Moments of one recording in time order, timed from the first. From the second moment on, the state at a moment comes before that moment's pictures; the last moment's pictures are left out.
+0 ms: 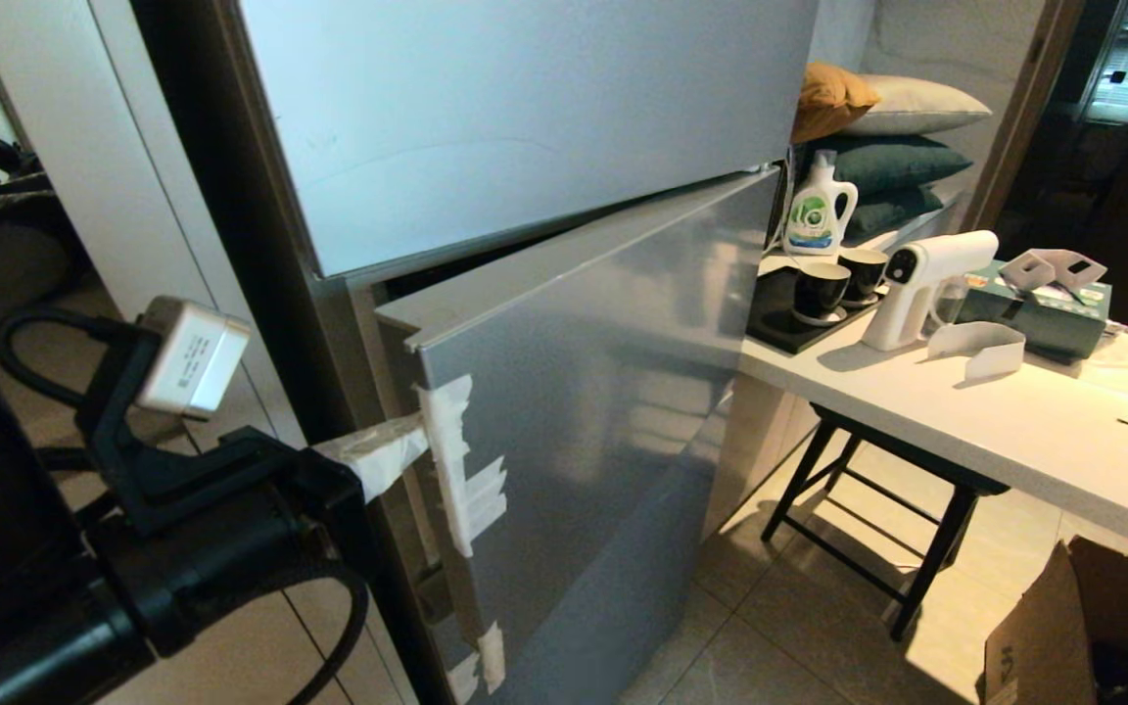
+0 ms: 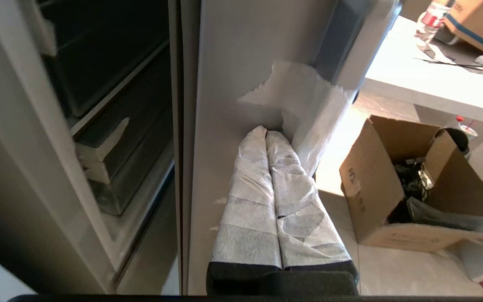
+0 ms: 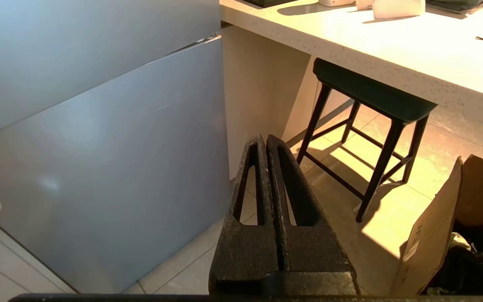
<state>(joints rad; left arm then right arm) -0.65 1.33 -0.51 -0.80 0.06 -0.08 0.00 0.00 0.00 0.00 -0.01 0.03</state>
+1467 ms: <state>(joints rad) -0.93 1.55 -0.56 -1.05 0.00 -0.08 0.00 0.00 0.00 0.00 -0.01 0.03</state>
